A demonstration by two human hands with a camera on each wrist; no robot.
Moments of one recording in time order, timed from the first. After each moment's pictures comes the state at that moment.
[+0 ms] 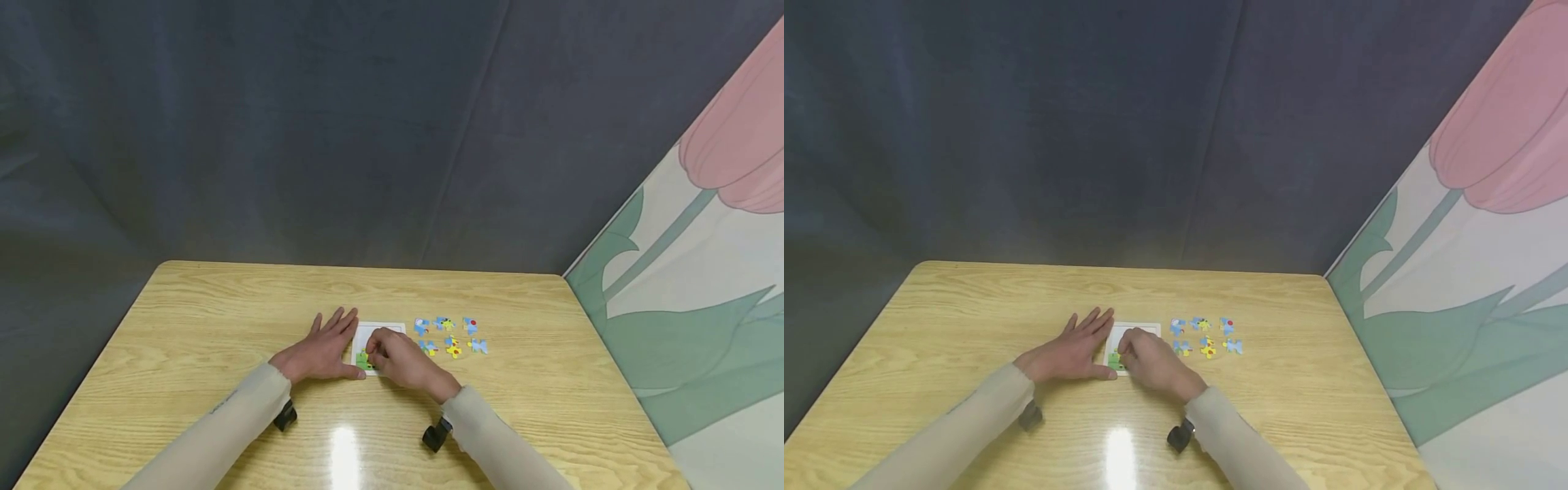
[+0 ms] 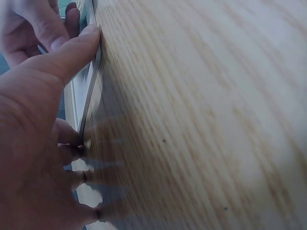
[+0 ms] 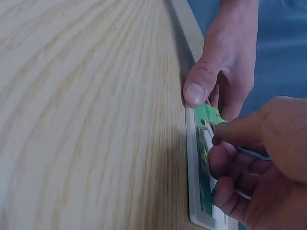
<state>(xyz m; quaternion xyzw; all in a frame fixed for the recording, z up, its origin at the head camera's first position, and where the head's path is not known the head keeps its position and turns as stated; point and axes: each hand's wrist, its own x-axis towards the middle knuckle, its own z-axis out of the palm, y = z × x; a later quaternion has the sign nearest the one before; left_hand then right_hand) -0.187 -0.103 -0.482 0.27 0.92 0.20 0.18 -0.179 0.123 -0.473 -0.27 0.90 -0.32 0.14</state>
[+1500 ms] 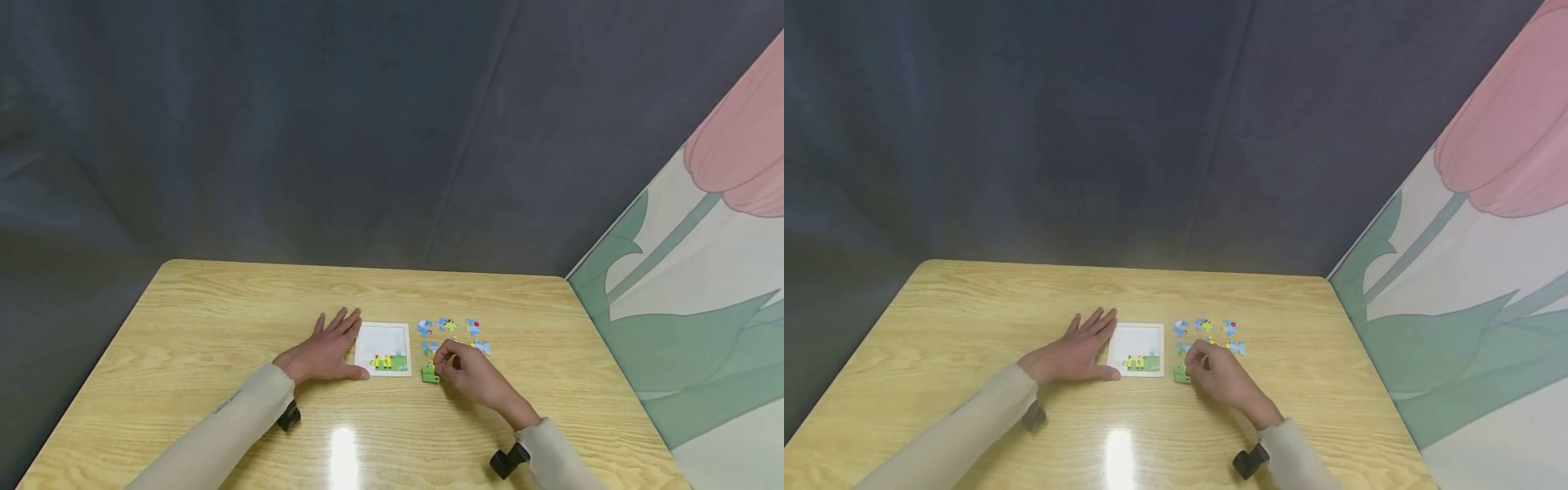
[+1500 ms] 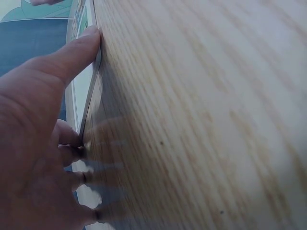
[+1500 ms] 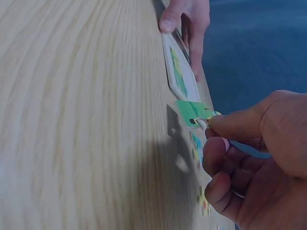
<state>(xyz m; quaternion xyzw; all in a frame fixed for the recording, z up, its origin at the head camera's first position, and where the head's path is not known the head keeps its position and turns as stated) -0.188 -0.096 -0.482 0.27 0.92 0.20 0.18 -0.148 0.236 -0.461 -0.17 0.90 -0.37 0.13</state>
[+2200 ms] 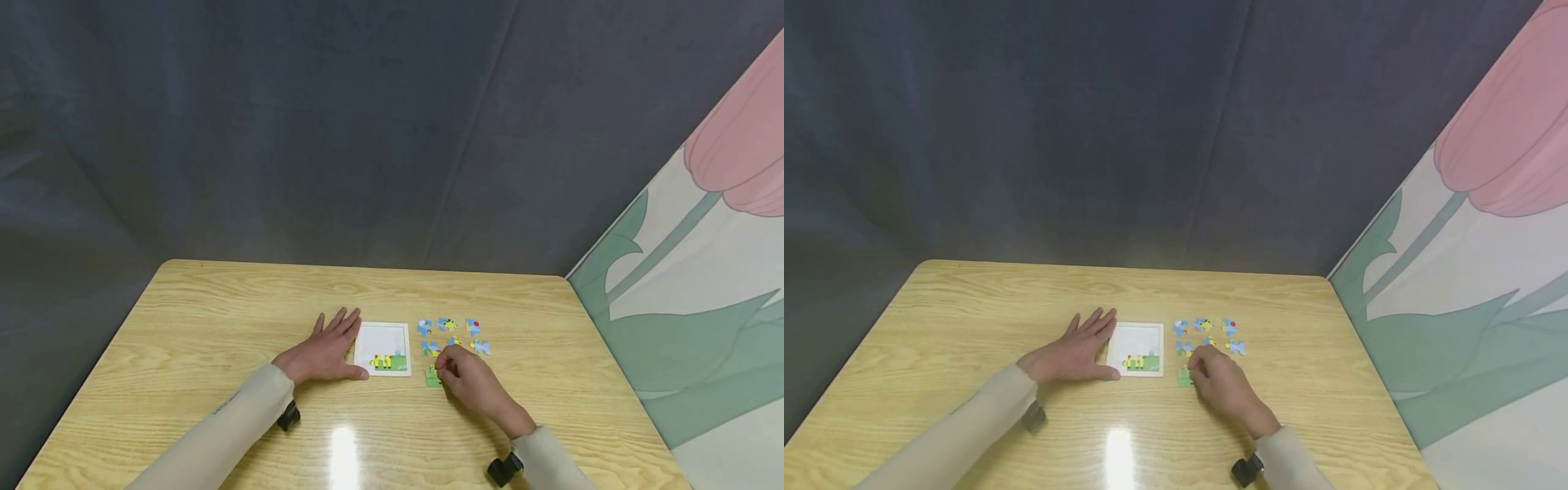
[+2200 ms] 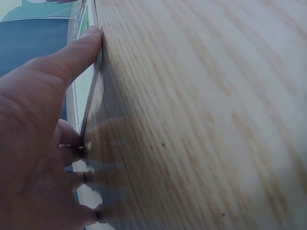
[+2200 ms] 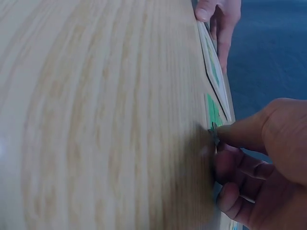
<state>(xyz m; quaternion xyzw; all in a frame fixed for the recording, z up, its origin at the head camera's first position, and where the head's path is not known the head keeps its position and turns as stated) -0.189 -0.096 -0.482 0.27 0.92 0.20 0.19 -0.141 0.236 -0.485 -0.17 0.94 -0.30 0.05</state>
